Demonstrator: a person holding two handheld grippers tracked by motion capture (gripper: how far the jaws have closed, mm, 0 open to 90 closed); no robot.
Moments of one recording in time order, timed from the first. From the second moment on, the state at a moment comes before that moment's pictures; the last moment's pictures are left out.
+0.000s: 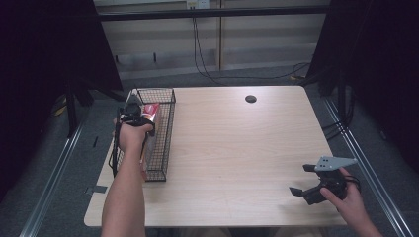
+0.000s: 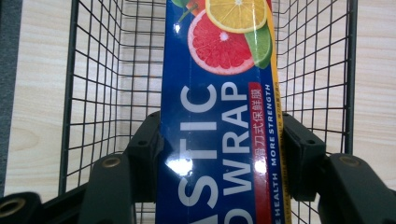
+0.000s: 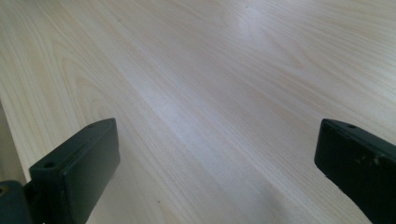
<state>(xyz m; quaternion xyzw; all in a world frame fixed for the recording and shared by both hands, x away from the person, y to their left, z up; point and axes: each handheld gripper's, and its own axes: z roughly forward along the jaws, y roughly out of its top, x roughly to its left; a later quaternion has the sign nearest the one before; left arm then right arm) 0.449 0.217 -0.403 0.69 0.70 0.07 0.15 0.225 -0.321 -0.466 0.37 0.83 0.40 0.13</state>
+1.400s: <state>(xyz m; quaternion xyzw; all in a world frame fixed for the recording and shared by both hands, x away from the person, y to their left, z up) 0.449 0.214 -0.410 0.70 0.69 0.07 0.14 0.225 -0.320 -0.466 0.37 0.83 0.40 0.13</state>
